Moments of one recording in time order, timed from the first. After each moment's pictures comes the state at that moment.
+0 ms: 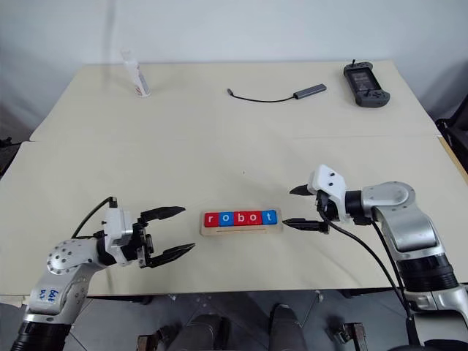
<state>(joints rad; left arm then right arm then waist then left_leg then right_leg) -0.02 0.58 0.12 -0.20 -0.46 0.03 -1.01 -0.43 -0.78 0.03 -0.05 0.26 0.42 1.20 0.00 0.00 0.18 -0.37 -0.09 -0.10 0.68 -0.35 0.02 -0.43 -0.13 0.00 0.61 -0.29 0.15</state>
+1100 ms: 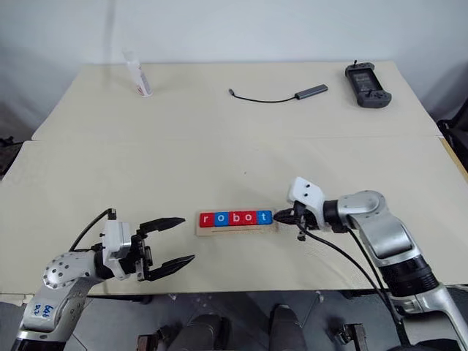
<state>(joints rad) 0.09 0.57 0.11 -0.26 -0.48 0.04 -1.02 -0.42 -0.78 0.12 -0.08 0.24 0.49 1.14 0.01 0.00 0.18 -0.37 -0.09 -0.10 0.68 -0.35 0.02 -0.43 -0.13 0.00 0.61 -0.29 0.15</state>
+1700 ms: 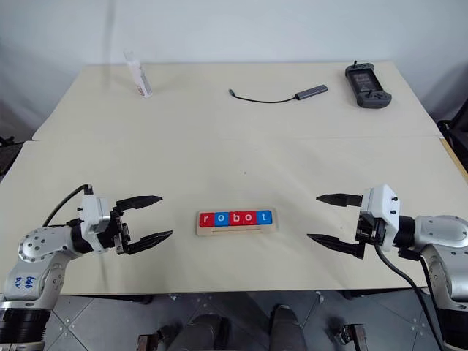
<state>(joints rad) -0.10 0.68 0.20 -0.06 -0.47 0.01 -1.07 -0.09 -0.82 -0.29 -0.19 0.49 0.20 1.26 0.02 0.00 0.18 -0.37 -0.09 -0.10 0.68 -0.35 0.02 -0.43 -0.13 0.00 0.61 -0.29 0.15</state>
